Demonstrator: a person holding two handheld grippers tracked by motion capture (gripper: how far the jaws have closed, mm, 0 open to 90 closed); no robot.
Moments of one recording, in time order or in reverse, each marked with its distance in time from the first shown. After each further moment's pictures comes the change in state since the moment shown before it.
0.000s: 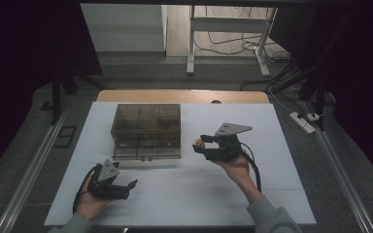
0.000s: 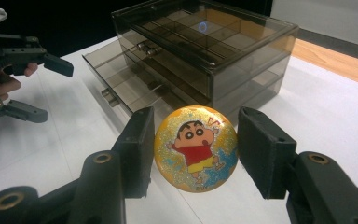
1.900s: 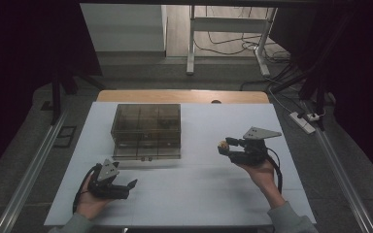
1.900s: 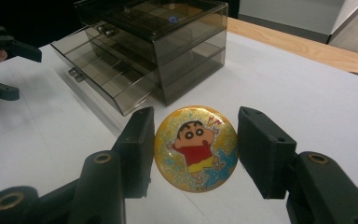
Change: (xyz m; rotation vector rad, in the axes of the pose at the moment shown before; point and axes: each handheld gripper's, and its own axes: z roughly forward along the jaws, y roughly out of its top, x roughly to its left) left arm 0.001 0.000 0.000 0.000 0.001 -0.010; right arm -0.030 -0.028 -0.058 -0.004 -0.097 0.050
